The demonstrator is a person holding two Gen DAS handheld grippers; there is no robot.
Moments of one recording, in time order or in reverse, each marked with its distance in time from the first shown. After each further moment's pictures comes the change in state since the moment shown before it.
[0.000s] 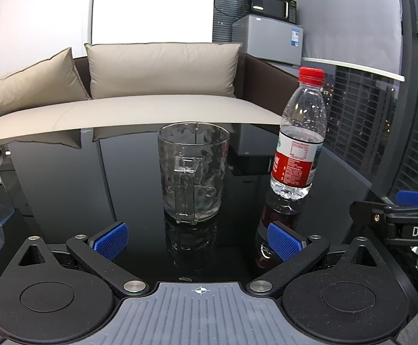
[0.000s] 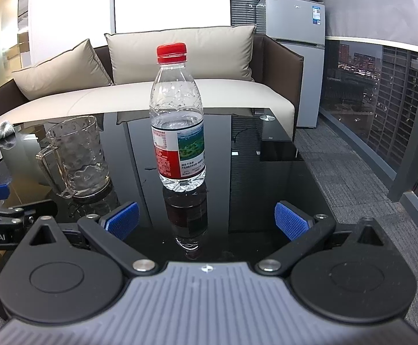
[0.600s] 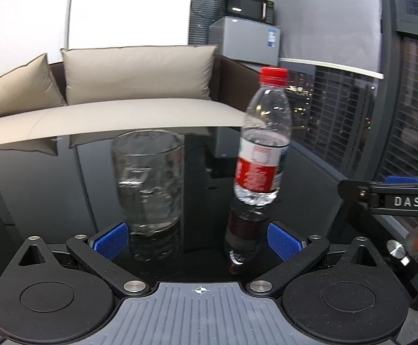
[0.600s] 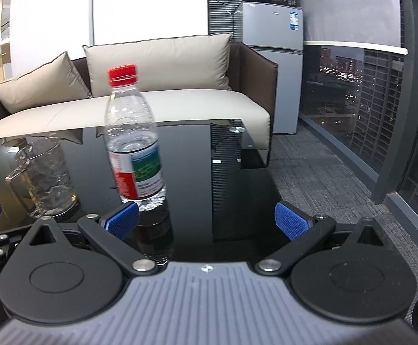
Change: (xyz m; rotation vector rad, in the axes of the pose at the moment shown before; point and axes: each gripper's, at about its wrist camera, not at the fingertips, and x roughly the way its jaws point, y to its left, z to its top) left arm 0.014 -0.034 0.006 0.035 -0.013 -0.105; right arm 0.005 -0.038 0.012 0.048 -0.039 -0.083
